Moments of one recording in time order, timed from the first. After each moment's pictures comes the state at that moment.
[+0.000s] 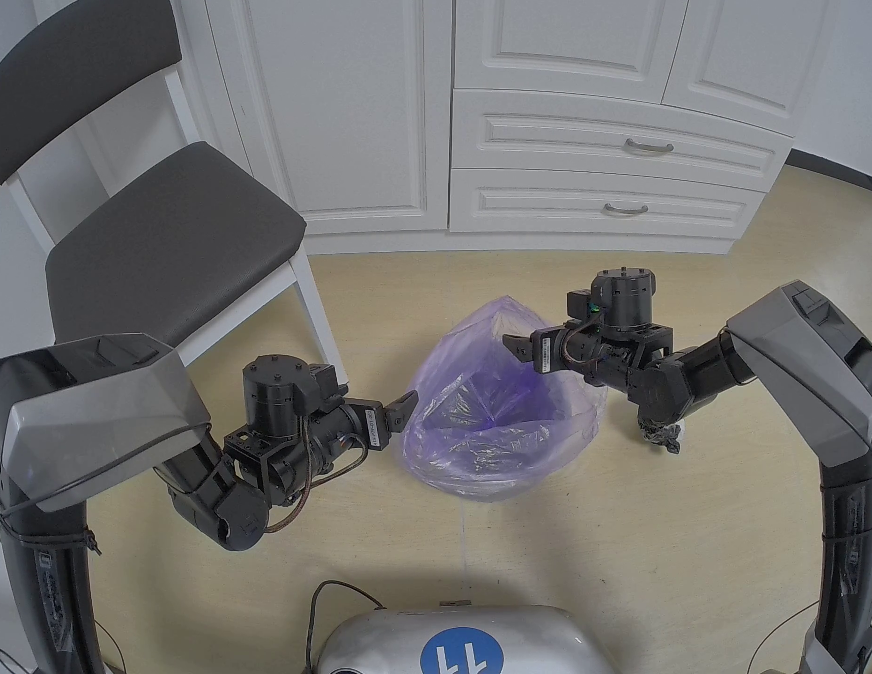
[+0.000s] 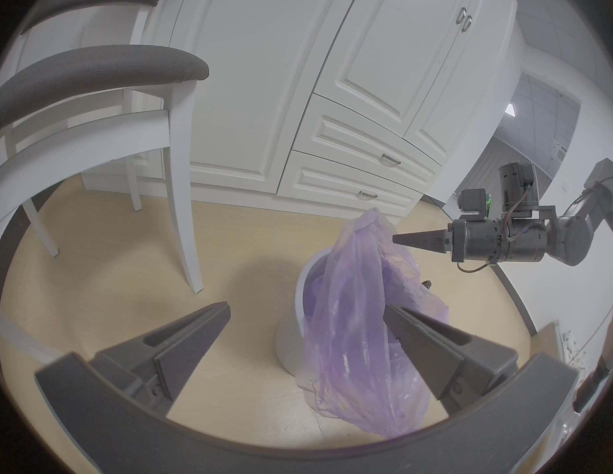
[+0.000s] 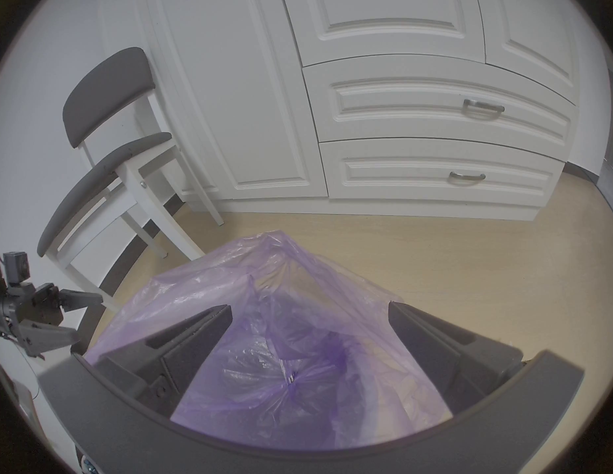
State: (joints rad) left arm -0.47 2.25 -0.81 -1.20 0.00 -0.23; right arm 0.39 2.35 -1.43 -0.63 -0.01 0.04
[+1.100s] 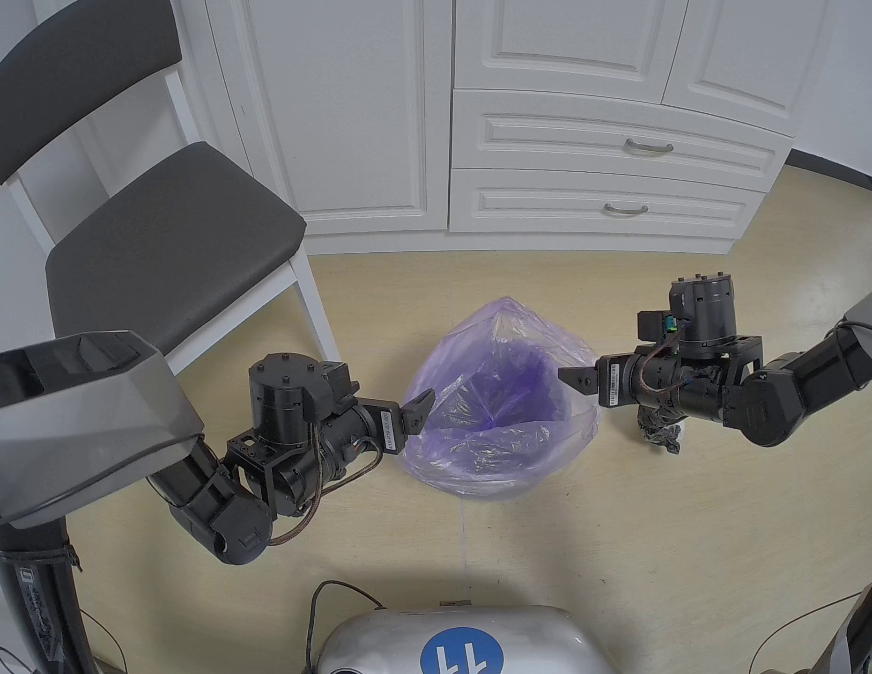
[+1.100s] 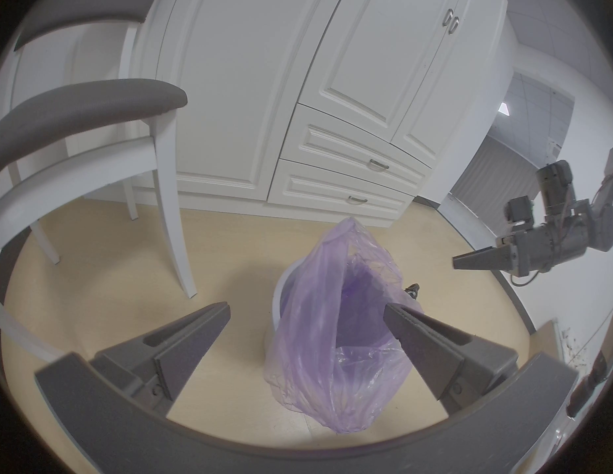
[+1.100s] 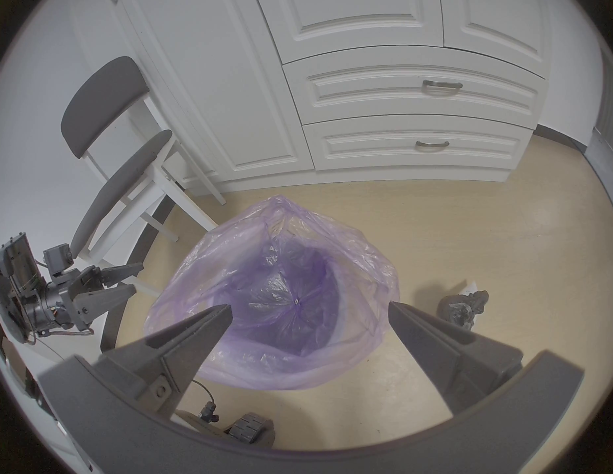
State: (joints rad) left arm -0.54 2.17 -0.77 -1.18 0.07 -0.23; right arm 0.38 1.96 -0.98 -0.53 -0.02 0.15
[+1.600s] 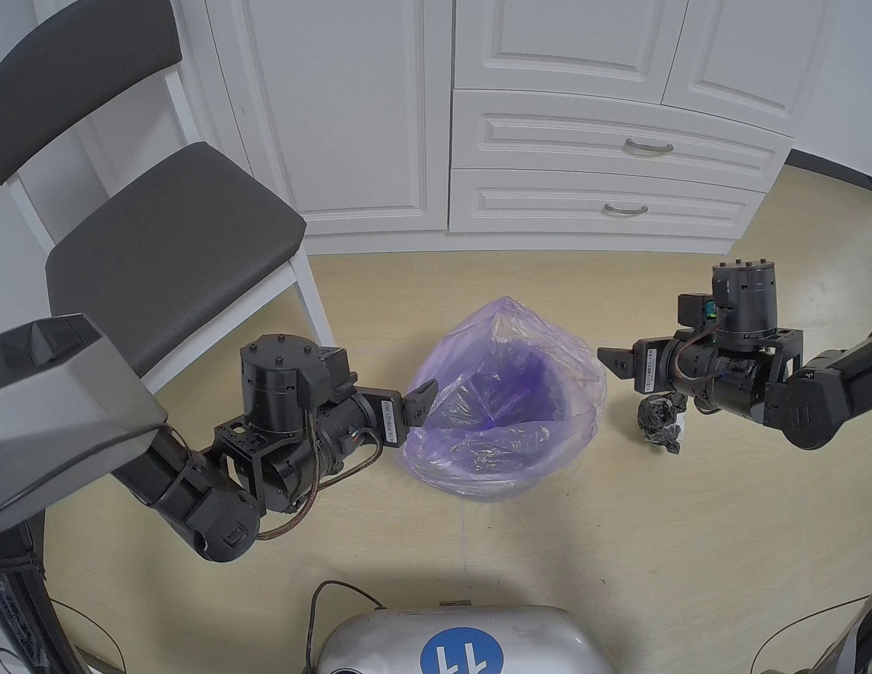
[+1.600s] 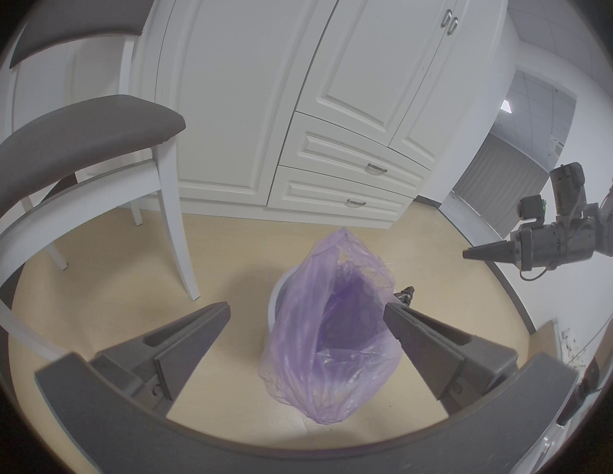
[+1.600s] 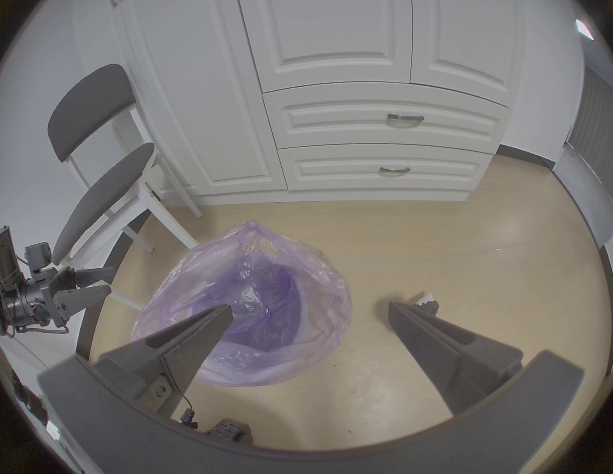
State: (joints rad) left arm -0.58 2.07 -0.77 -1.06 0.11 -0.23; right arm 0.37 1.82 -0.89 -0.54 -0.17 0.12
